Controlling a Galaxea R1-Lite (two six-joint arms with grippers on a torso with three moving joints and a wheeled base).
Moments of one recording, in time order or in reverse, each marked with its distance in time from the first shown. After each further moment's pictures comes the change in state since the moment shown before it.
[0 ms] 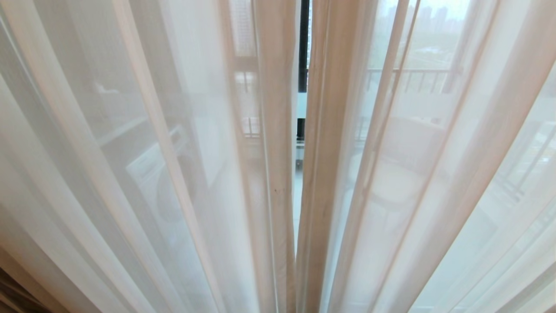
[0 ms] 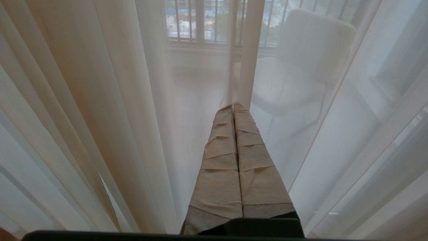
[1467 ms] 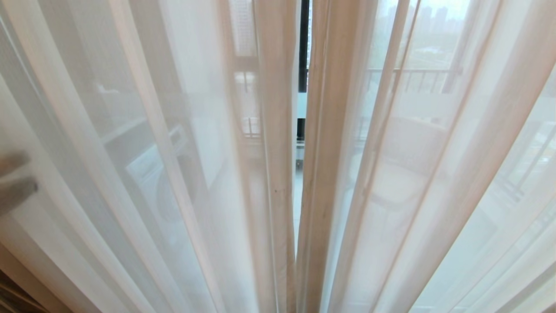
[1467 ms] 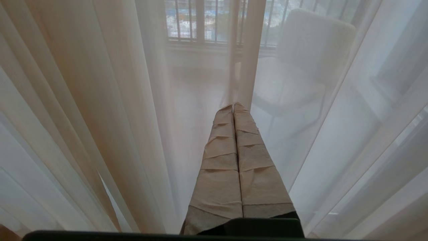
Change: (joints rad) left arm -0.252 0.757 -0.759 -0.032 -0.432 -0.090; right arm 0.000 0.000 0.000 0.000 0.000 -0.001
